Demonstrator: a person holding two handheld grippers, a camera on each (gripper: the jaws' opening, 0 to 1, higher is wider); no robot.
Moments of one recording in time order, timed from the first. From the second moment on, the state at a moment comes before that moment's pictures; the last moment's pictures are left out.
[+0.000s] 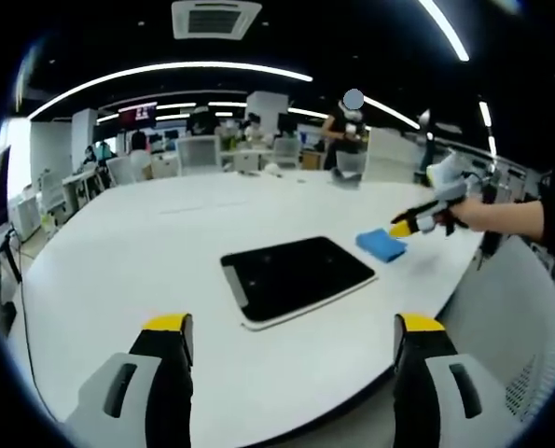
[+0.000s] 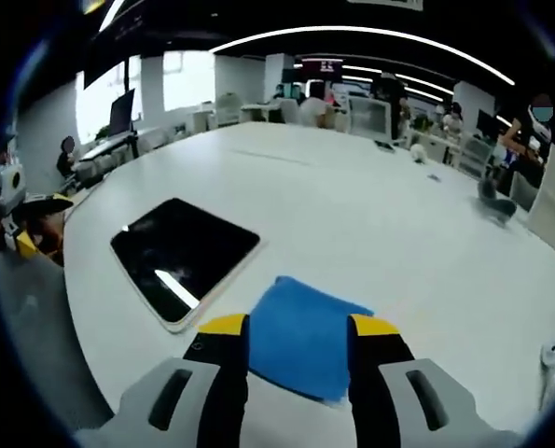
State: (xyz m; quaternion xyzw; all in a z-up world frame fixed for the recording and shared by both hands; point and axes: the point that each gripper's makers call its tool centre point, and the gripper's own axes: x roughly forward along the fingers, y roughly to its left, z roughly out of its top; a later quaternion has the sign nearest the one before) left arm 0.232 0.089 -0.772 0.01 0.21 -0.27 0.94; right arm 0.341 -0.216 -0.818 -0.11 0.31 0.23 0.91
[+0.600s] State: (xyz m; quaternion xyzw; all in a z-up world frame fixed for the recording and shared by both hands) left arm 0.232 0.090 -0.773 0.01 0.22 -0.27 0.94; right arm 0.355 -0.210 -0.857 -0.12 0.36 0.25 0.89
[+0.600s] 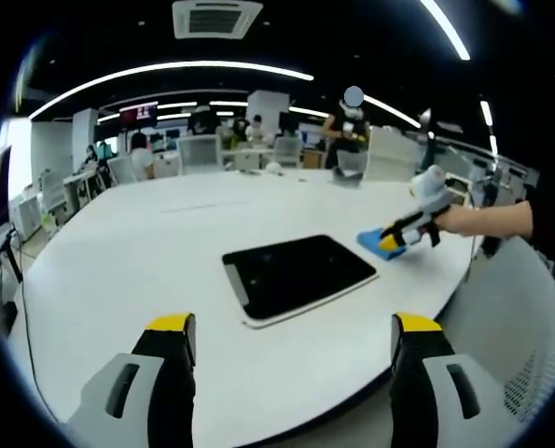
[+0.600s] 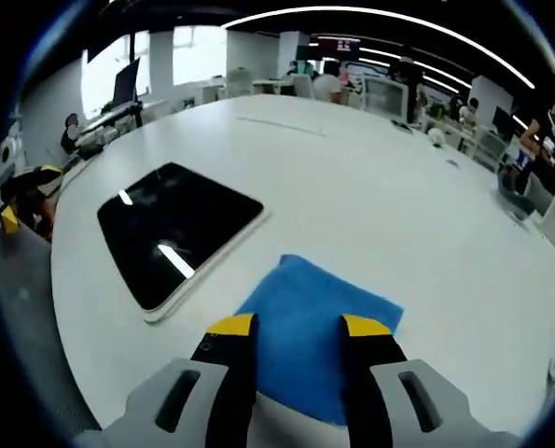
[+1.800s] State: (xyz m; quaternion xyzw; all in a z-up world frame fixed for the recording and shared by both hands) left arm 0.231 0.090 -0.771 0.01 0.21 -0.27 0.94; right arm 0.391 -0.138 -0.793 -0.14 0.30 0.29 0.90
